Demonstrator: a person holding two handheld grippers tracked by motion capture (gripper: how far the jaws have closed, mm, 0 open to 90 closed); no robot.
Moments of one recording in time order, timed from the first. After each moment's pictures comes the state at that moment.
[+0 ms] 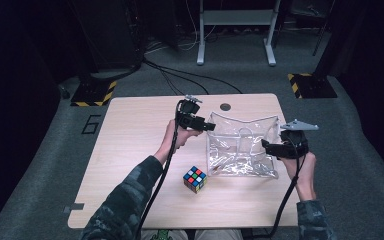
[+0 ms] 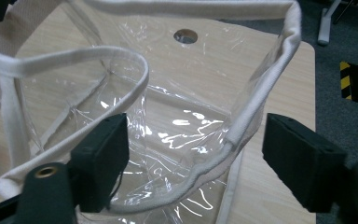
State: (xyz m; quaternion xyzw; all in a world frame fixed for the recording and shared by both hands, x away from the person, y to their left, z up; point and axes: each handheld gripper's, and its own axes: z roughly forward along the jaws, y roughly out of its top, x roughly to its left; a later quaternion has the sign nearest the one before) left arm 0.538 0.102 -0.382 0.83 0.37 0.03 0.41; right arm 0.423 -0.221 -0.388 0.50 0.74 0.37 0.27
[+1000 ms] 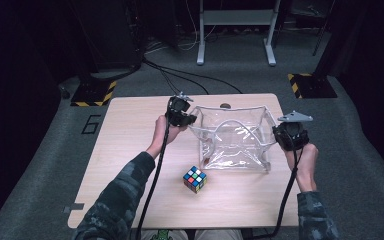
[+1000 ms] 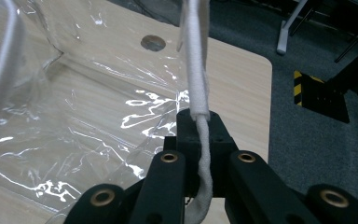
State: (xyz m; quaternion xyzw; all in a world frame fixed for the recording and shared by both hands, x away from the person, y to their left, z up) left arm 0.552 0.138 -0.378 0.84 0.37 0.14 0.36; right arm 0.439 -0.215 -0.371 0.50 0.74 0.32 0.33
